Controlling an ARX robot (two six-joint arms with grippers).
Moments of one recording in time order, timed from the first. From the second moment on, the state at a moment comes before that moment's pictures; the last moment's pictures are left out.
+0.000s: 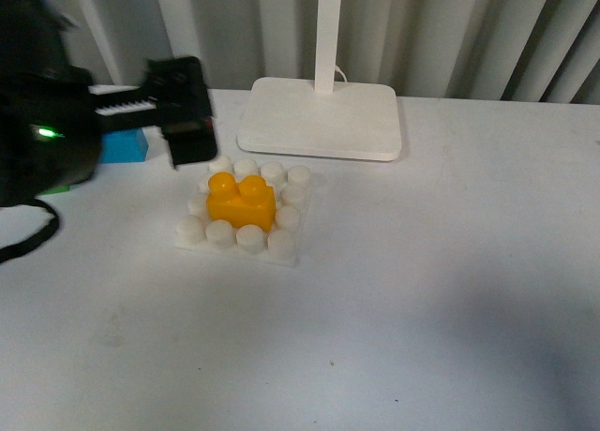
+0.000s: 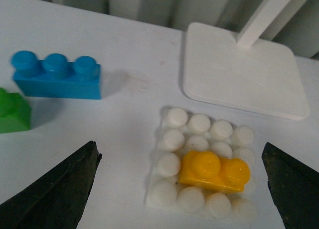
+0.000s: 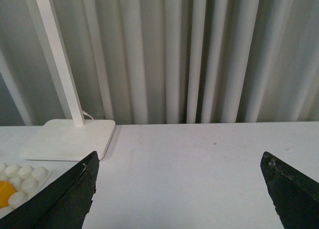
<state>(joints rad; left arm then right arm) -0.36 1.67 0.53 0.68 -0.24 -0.32 0.00 0.00 0.01 0.00 0.00 0.00</state>
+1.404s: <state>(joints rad) 0.00 0.43 0.01 0.43 0.00 -0.01 0.00 0.00 0.01 0.00 0.00 0.00</state>
